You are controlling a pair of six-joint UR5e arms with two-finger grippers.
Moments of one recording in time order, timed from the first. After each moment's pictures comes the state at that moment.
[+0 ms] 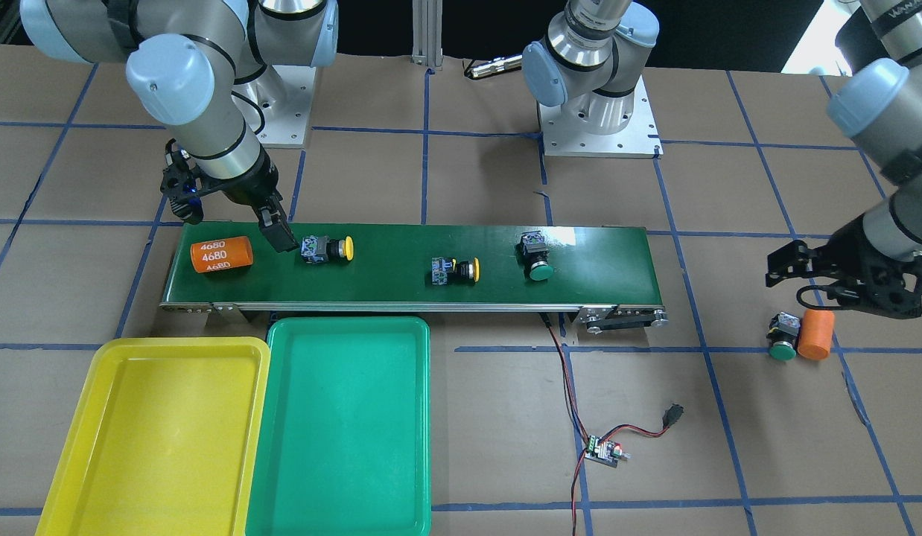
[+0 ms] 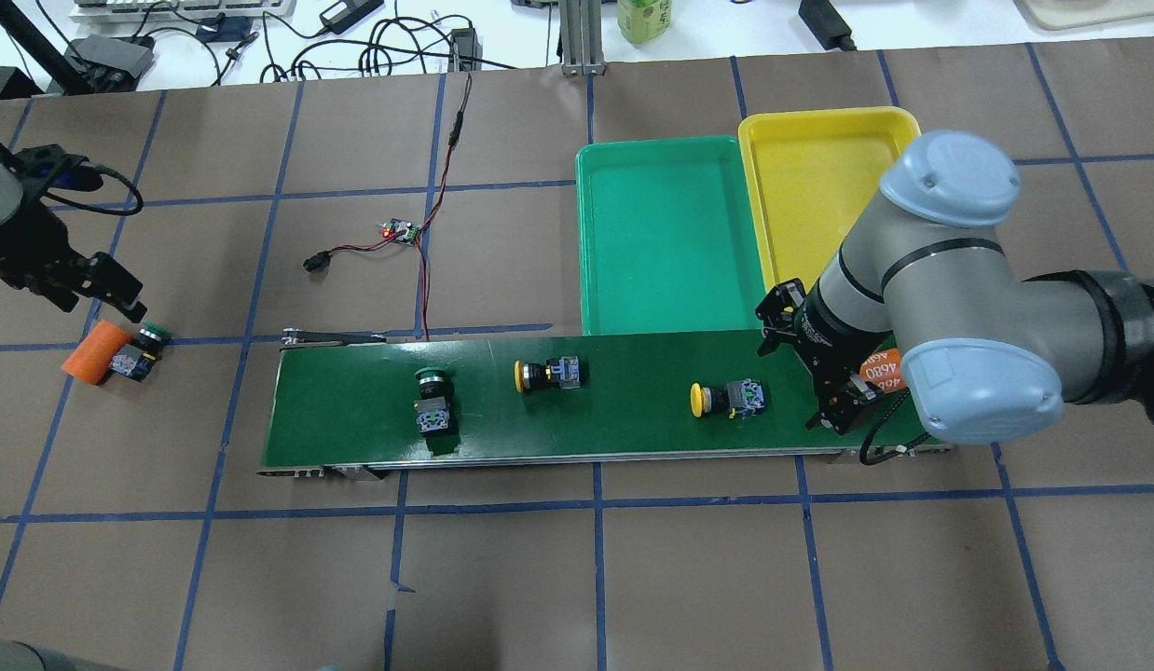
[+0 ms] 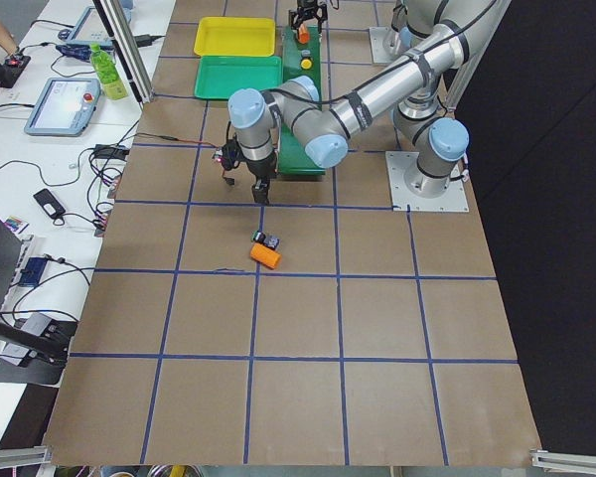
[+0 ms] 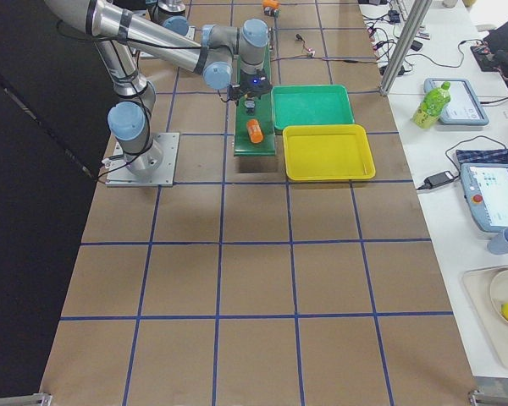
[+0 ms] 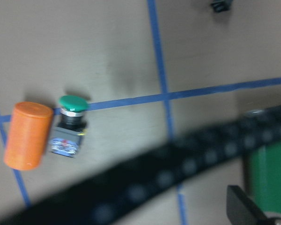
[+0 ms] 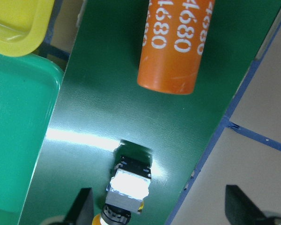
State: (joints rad) left arm -0.99 -1.83 -1.72 -1.25 1.63 0.83; right arm 1.56 -1.60 2.10 -1.97 -1.45 1.15
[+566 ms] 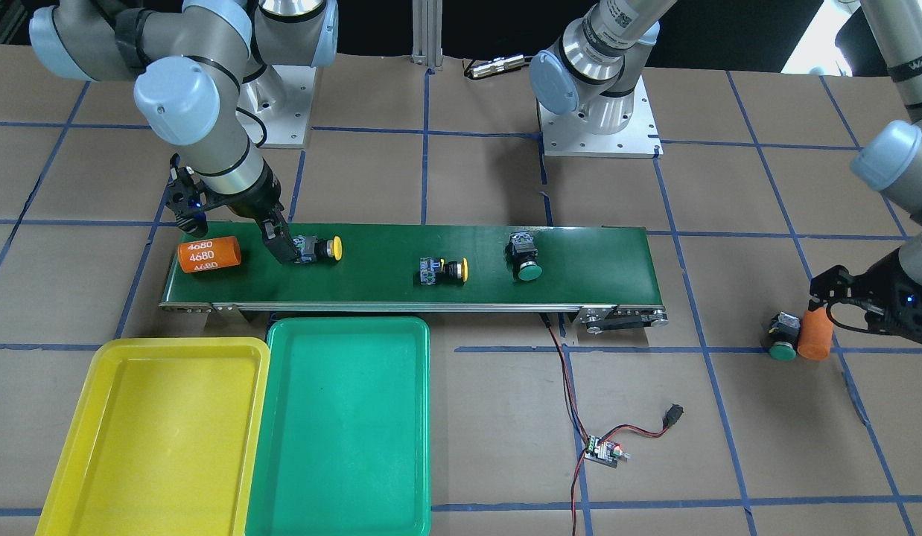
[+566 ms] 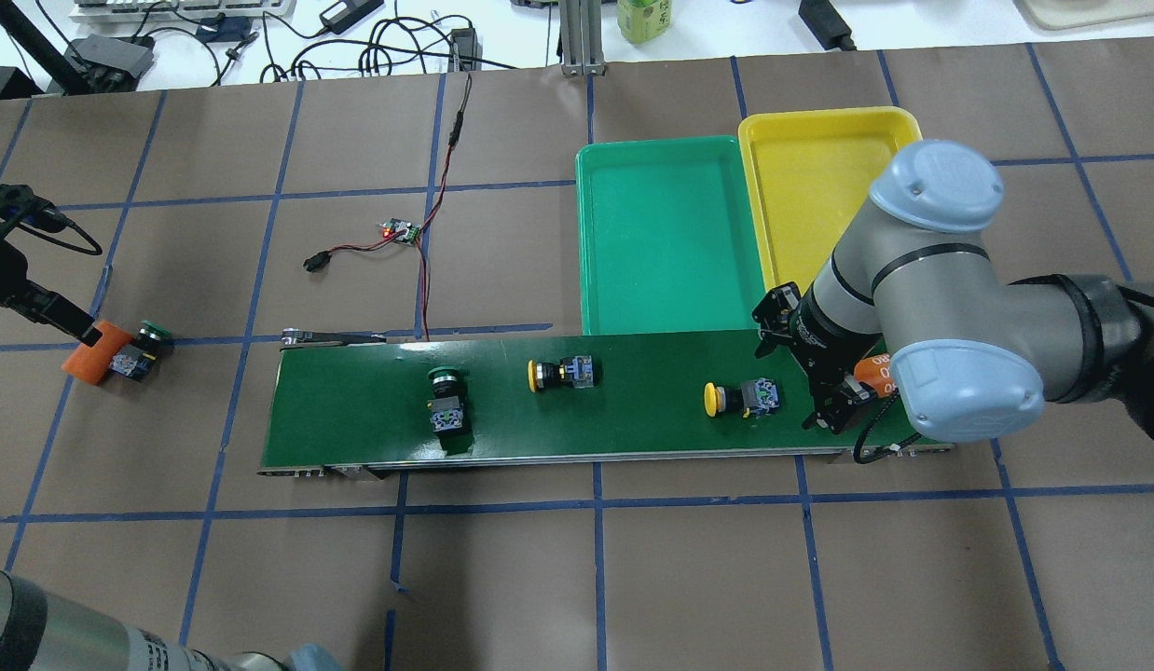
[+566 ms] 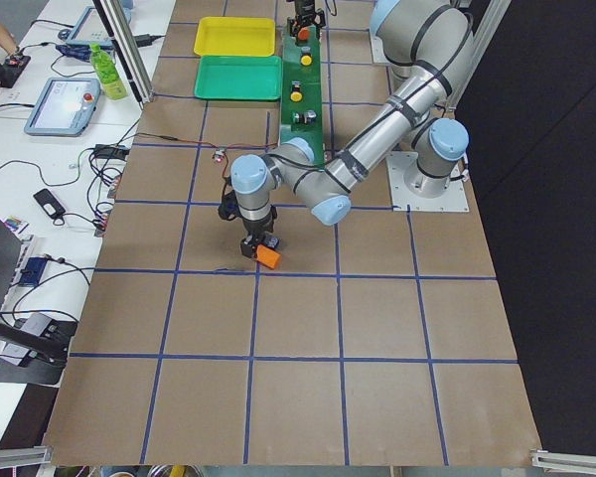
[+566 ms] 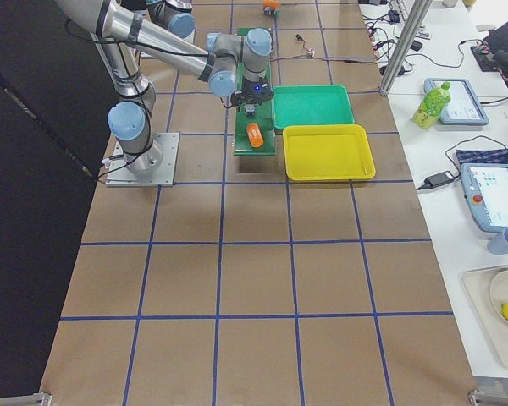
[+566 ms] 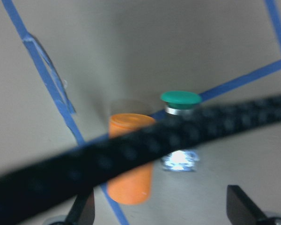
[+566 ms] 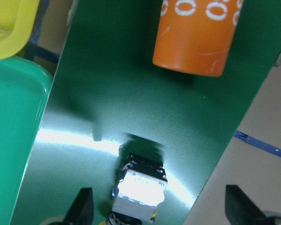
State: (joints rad) left arm -0.88 -2.01 -1.73 -0.95 1.63 1.17; right arm 1.56 -1.55 2.12 -2.02 -1.45 1.15
